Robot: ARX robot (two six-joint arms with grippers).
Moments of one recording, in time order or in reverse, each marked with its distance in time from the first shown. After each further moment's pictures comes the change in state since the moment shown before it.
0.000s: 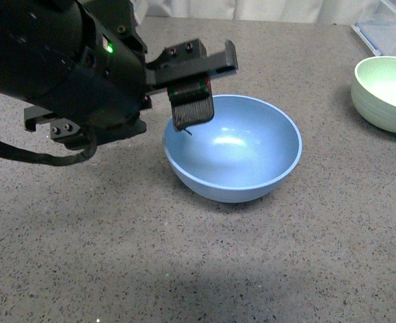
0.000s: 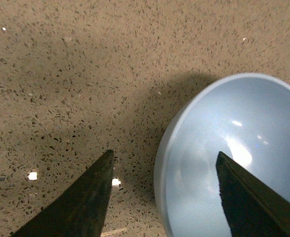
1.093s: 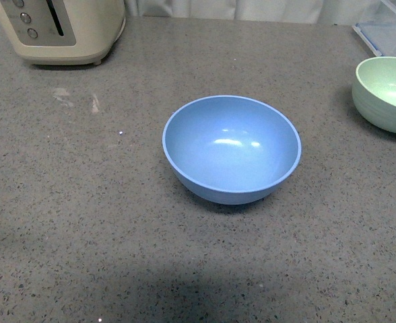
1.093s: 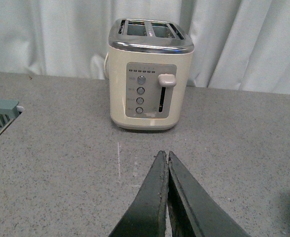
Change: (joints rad) left arm 0.491 -0.888 -0.792 0.686 0.030 0.511; right arm 0.000 0.000 0.000 0.000 0.000 0.000
